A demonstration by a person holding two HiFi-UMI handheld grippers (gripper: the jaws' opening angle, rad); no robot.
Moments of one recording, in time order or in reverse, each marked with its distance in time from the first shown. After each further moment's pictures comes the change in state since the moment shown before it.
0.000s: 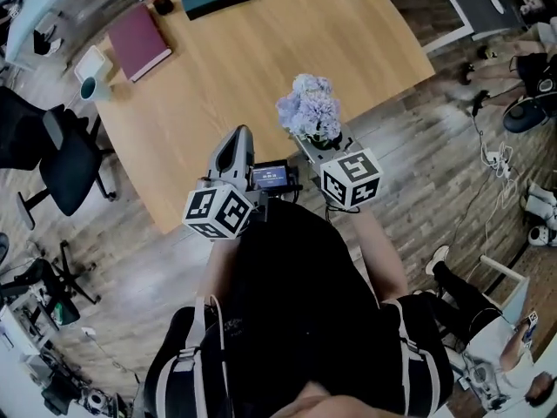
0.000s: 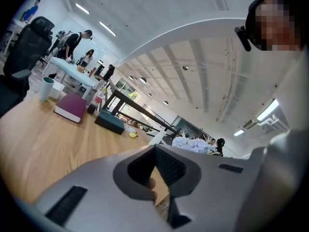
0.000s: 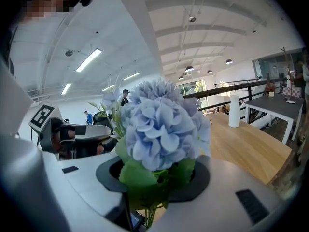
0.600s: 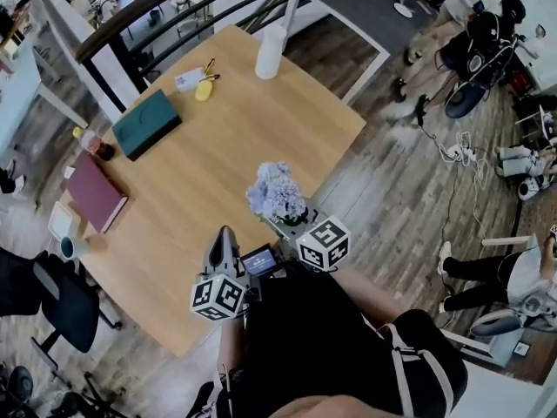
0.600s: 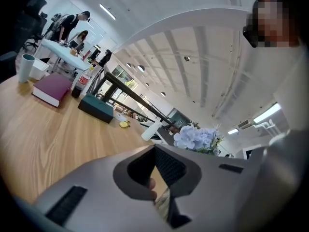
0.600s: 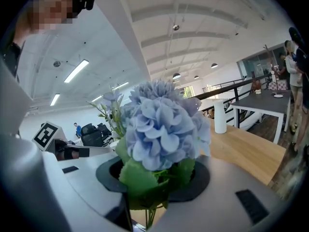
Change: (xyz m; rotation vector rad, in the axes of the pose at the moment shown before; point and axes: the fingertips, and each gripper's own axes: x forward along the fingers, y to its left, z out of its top) left arm 0.116 -0.013 -0.021 -0.063 0.138 -0.060; right arm 0.009 -0.106 0.050 0.104 -0.093 -0.096
